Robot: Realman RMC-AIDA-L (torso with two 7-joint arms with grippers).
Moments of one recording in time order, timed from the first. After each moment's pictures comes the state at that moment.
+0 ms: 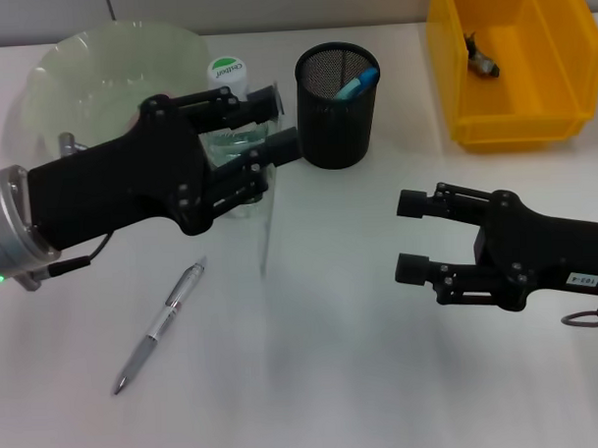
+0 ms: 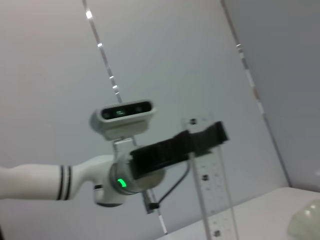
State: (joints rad) left arm -0.29 -2.07 1.26 0.86 1.23 1.63 -1.24; right arm 0.46 2.08 -0.74 -0.46 -1.79 -1.85 1.18
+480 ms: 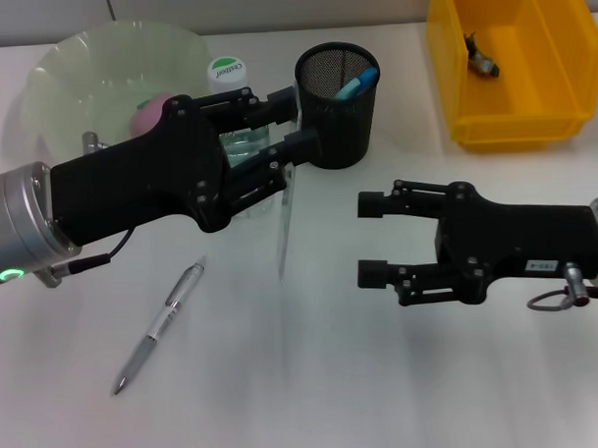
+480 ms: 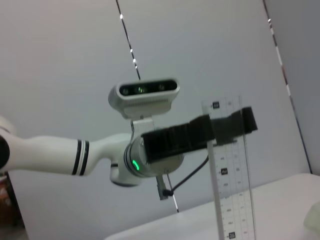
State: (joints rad) left arm -0.34 -2.07 1.26 0.79 1.22 1.64 -1.23; right arm 0.53 2.08 -0.81 -0.47 -1.80 -1.79 1.18
